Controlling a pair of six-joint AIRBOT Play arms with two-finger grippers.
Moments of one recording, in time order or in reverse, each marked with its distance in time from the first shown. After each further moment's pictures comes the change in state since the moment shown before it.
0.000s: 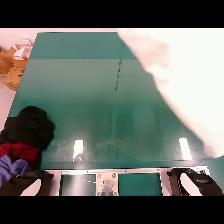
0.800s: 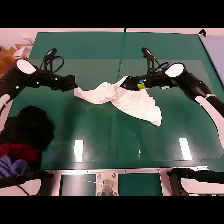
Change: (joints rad) left arm 0.000 -0.438 -0.818 0.209 0.041 0.018; right arm 0.338 -0.626 -0.491 -0.011 -0.096 -0.061
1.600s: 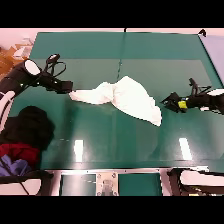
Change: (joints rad) left arm 0.000 -0.051 0.056 0.236 -0.040 -0.027; right arm -0.567 -0.024 -0.311 -0.008 0.125 -0.049
